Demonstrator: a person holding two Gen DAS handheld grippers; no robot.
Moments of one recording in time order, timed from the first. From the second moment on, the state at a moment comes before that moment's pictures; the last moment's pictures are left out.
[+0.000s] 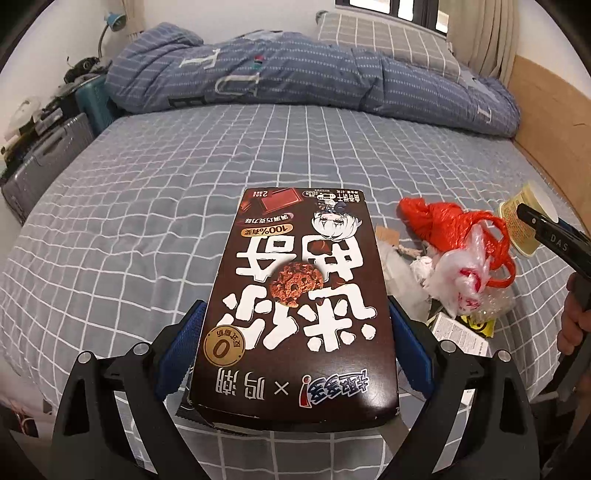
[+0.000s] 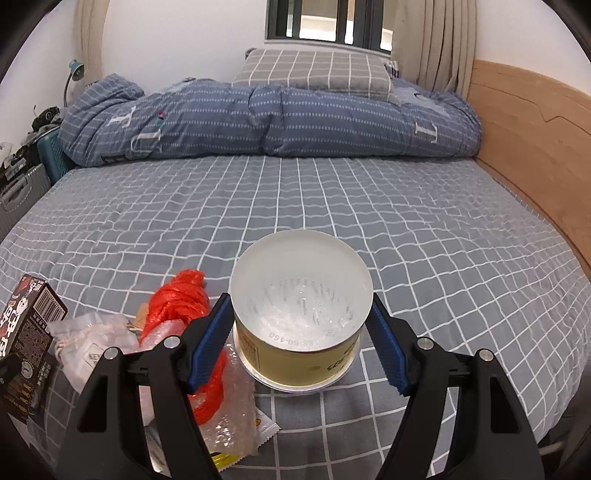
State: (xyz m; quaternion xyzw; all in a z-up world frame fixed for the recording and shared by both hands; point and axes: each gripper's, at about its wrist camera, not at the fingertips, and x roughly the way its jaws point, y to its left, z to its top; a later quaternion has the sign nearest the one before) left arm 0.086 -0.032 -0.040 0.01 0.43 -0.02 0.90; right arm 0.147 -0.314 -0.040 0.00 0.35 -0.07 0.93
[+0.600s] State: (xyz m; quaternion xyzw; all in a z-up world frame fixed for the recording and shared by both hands) left arm 0.053 -0.038 -0.014 0.00 0.40 -0.03 0.92; right arm 0.090 -0.291 0.002 0.00 0.32 -0.06 0.95
